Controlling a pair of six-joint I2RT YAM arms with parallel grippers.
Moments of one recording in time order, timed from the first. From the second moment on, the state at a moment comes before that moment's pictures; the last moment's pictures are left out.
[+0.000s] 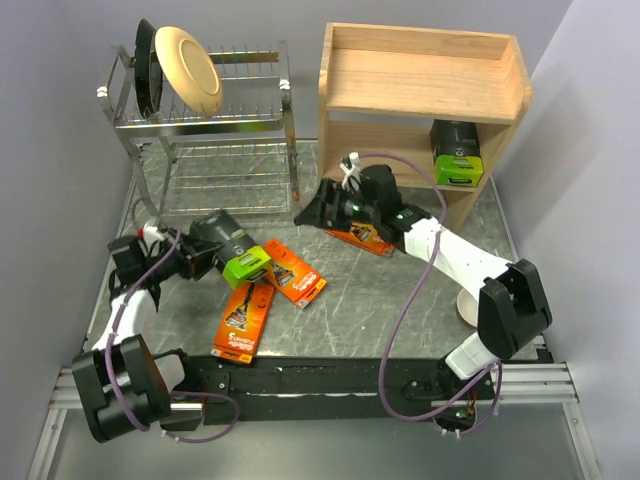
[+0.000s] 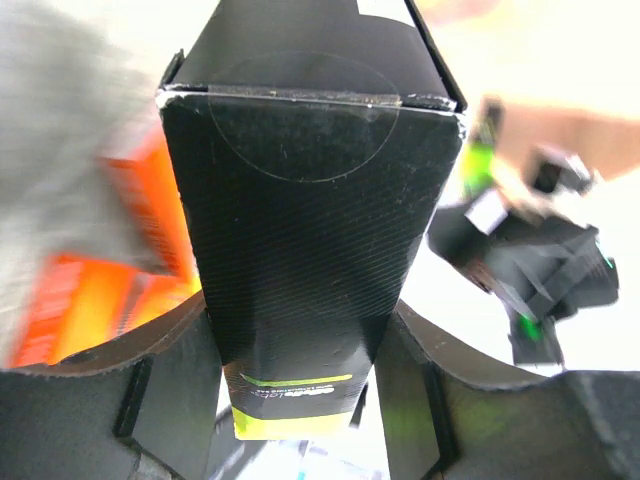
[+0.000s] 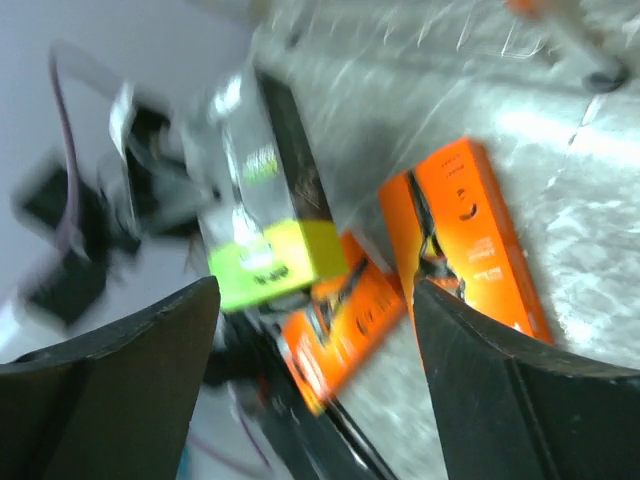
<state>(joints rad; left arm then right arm) 0.39 1.08 0.42 0.09 0.99 -1.00 0.57 1.55 1.19 -0.08 -0.43 0.77</state>
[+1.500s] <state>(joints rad) -0.13 1.50 0.79 0.61 1.18 -1.33 0.54 1.54 0.88 0.44 -1.01 0.88</state>
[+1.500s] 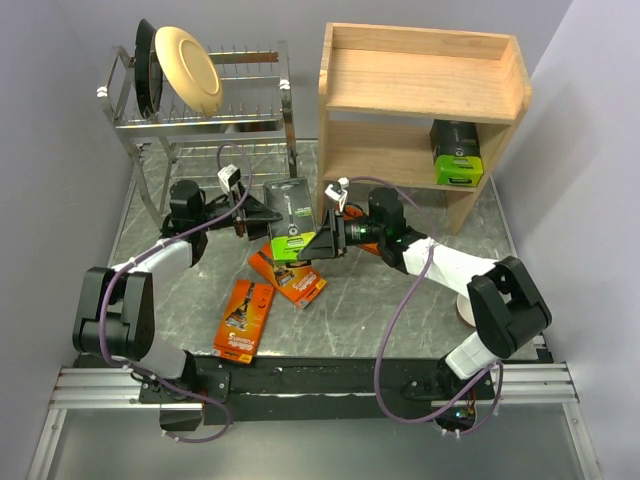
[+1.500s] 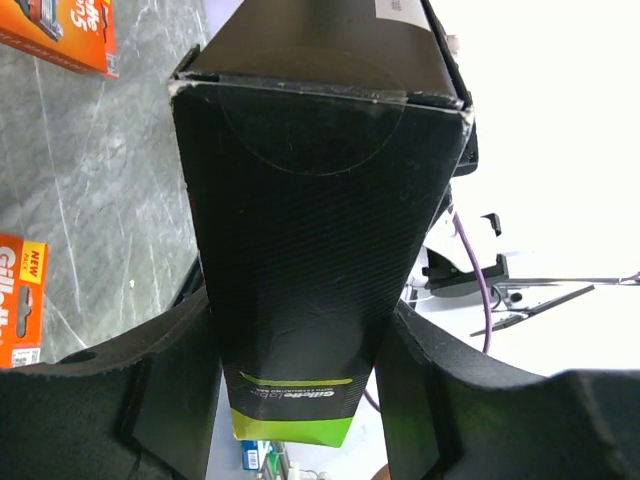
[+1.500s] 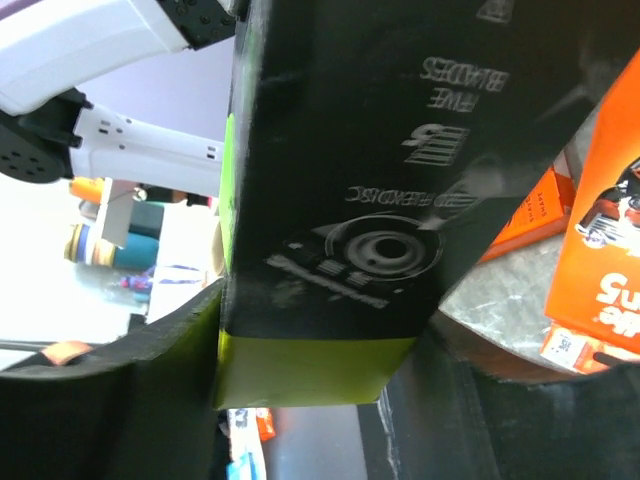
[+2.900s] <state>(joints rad) 0.02 1.59 0.98 0.03 1.27 -0.83 0.03 1.11 0.77 0.08 -0.92 0.79</state>
